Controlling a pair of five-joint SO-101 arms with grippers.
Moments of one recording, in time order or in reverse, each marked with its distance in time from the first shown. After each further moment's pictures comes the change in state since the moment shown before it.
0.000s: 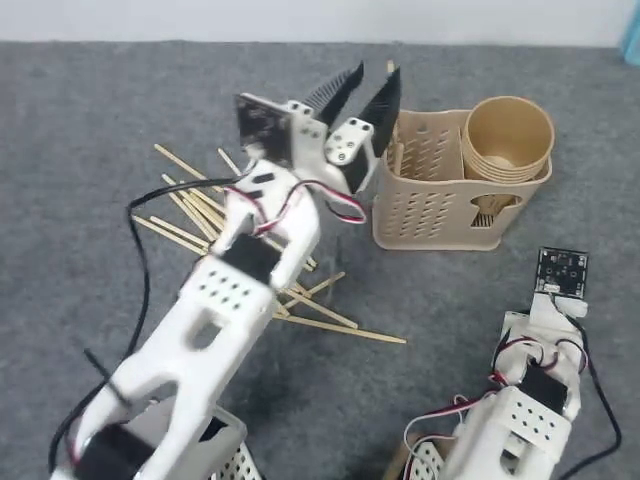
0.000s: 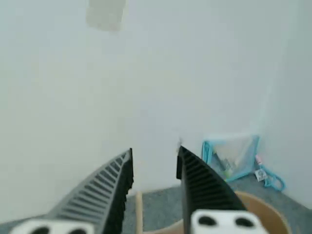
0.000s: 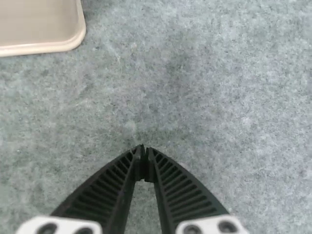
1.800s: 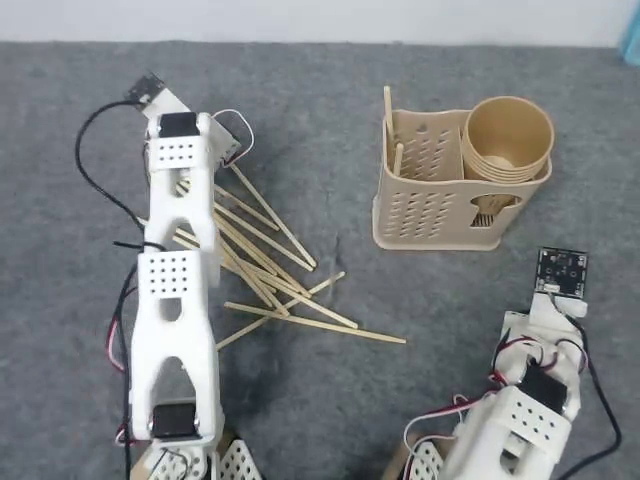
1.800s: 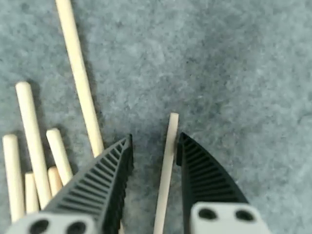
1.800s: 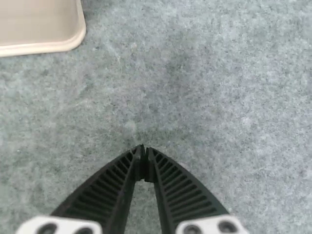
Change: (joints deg) left arm -33.1 106.1 -118.9 89.9 34.5; right arm 0.0 0.0 0.0 0.0 0.0
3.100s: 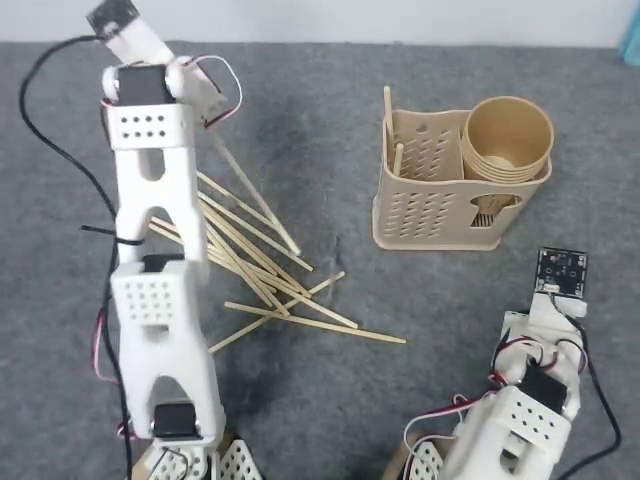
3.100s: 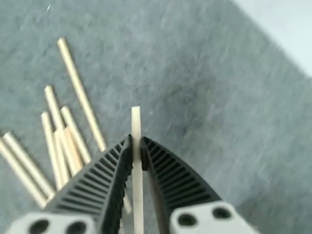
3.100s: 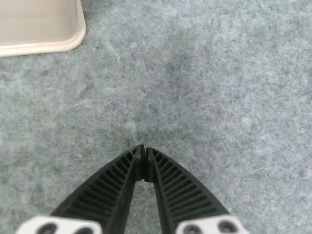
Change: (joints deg) left arm 1.8 -34.7 13.9 12.9 -8.4; right arm 0.0 0.0 0.0 0.0 0.0
